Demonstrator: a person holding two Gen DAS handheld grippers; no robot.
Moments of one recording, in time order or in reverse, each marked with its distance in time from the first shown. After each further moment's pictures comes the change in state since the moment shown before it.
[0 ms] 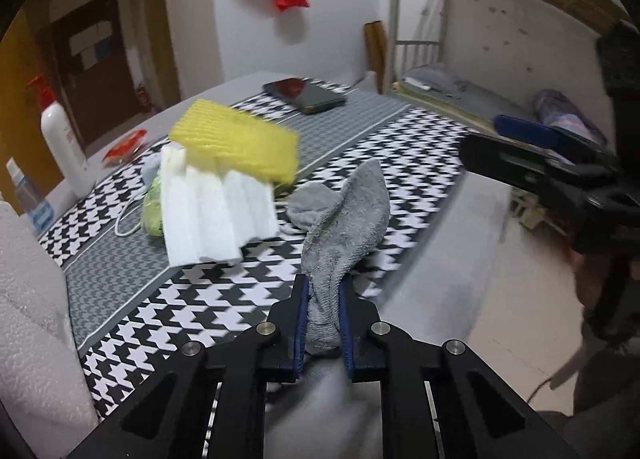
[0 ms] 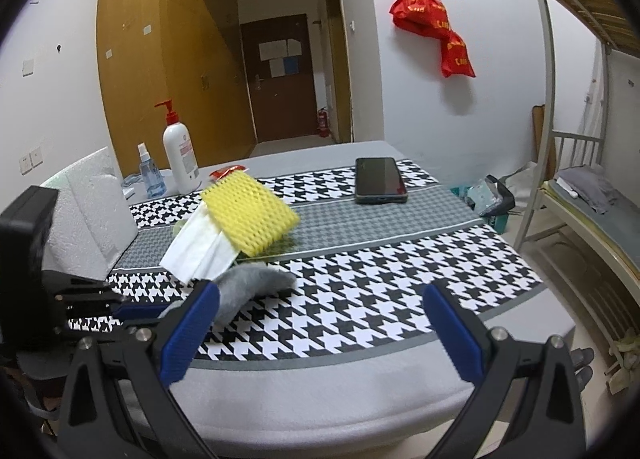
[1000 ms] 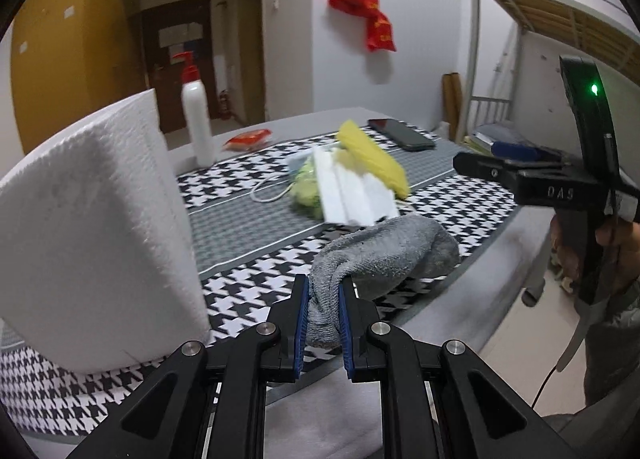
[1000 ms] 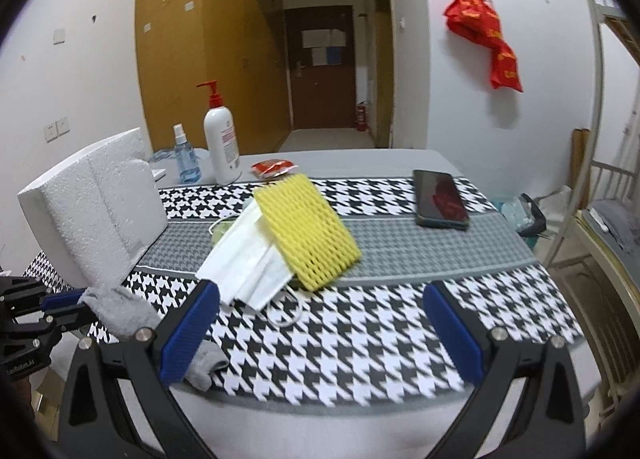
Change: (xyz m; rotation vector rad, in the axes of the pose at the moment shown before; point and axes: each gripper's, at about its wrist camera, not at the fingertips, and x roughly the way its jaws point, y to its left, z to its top) left arm -0.076 0.049 -0.053 -0.215 -0.145 0.237; right arm 0.041 0.046 0.028 -0.130 0.044 0.116
